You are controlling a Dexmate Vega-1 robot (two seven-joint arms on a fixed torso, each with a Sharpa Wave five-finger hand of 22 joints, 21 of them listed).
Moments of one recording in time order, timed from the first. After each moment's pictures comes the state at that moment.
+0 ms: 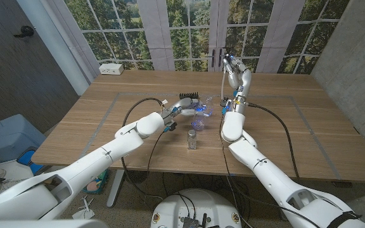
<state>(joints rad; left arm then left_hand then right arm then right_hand) 0.71 0.60 0.74 -1.56 0.04 -0.09 -0.07 0.72 -0.08 0.44 -0.18 0.18 0.53 0.00 0.44 0.22 0.71 -0.08 0.26 0.25 0.55 -0.05 0.20 0.18 0.38 0.03 0.48 0.19 -0.82 -0.17 -0.47 -1.33 -0.12 0.59 -0.86 0.95 0.02 0.36 -0.16 0.19 0.97 -0.04 0.47 0.21 0.66 -0.16 0.31 0.38 0.38 -0.04 0.50 0.52 0.52 -0.02 0.32 0.21</state>
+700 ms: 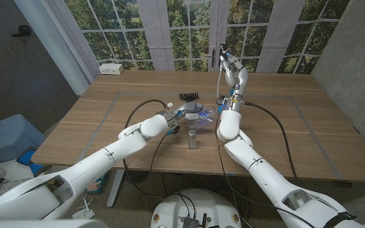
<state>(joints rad) 0.71 0.59 0.75 -1.59 0.05 -0.06 -0.07 0.73 -0.08 0.44 -0.18 0.18 0.58 0.04 0.44 0.22 0.72 -0.07 0.26 0.26 0.55 -0.05 0.20 0.18 0.38 0.03 0.48 0.19 -0.84 -0.13 -0.47 -1.36 -0.10 0.60 -0.82 0.95 0.02 0.35 -0.16 0.19 0.97 -0.03 0.48 0.21 0.66 -0.16 0.31 0.38 0.38 -0.04 0.50 0.52 0.51 -0.02 0.33 0.21</state>
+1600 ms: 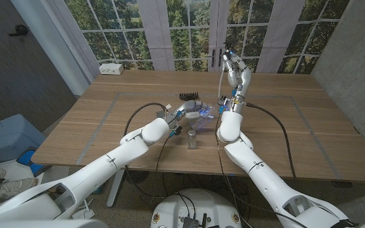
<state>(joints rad) 0.78 0.55 0.72 -1.59 0.02 -0.11 0.05 0.73 -0.08 0.46 -0.19 0.19 0.58 0.04 0.44 0.24 0.73 -0.06 0.27 0.27 0.59 -0.05 0.20 0.18 0.40 0.02 0.50 0.19 -0.87 -0.12 -0.44 -1.40 -0.13 0.61 -0.85 0.95 0.02 0.35 -0.16 0.20 0.97 -0.03 0.48 0.21 0.66 -0.16 0.31 0.38 0.38 -0.04 0.50 0.52 0.51 -0.02 0.33 0.21</state>
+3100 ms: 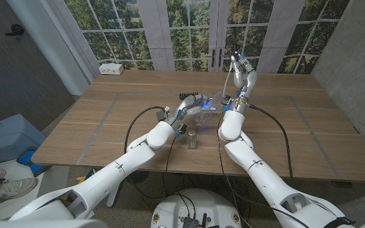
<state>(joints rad) 0.81 0.45 0.69 -1.50 0.00 -0.27 0.17 0.73 -0.08 0.48 -0.22 0.18 0.59 0.06 0.44 0.27 0.75 -0.04 0.27 0.29 0.62 -0.06 0.20 0.19 0.42 0.00 0.52 0.20 -0.86 -0.10 -0.42 -1.35 -0.10 0.63 -0.89 0.95 0.02 0.34 -0.16 0.19 0.97 -0.03 0.47 0.21 0.67 -0.16 0.31 0.39 0.38 -0.04 0.50 0.52 0.50 -0.02 0.34 0.21</state>
